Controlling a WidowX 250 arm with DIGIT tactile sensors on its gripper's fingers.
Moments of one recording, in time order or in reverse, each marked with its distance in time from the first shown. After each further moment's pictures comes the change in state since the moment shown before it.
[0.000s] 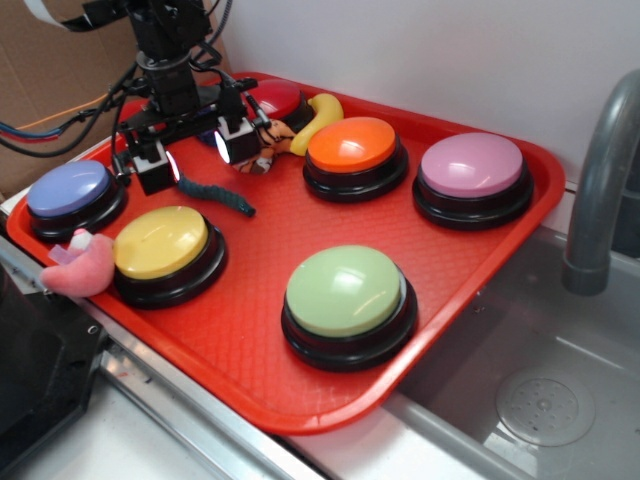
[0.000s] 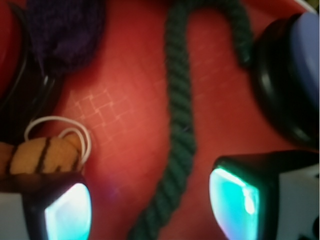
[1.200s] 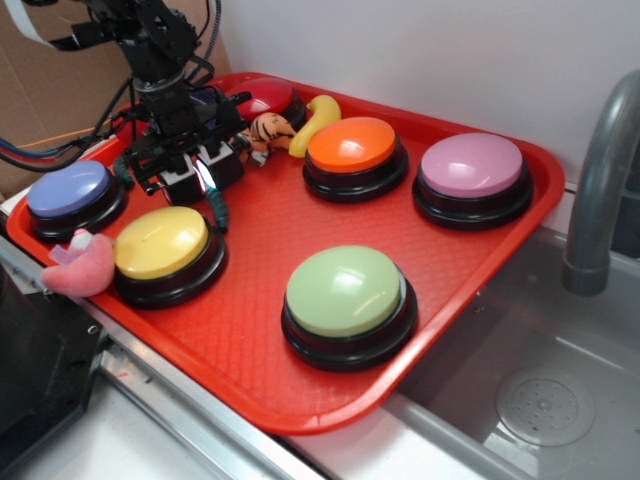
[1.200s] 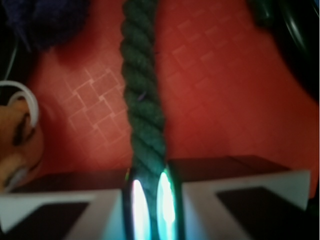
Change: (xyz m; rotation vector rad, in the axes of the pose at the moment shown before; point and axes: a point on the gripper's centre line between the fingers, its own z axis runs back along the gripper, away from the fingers) arm -0.006 0.003 -0.016 -0.076 0.093 0.116
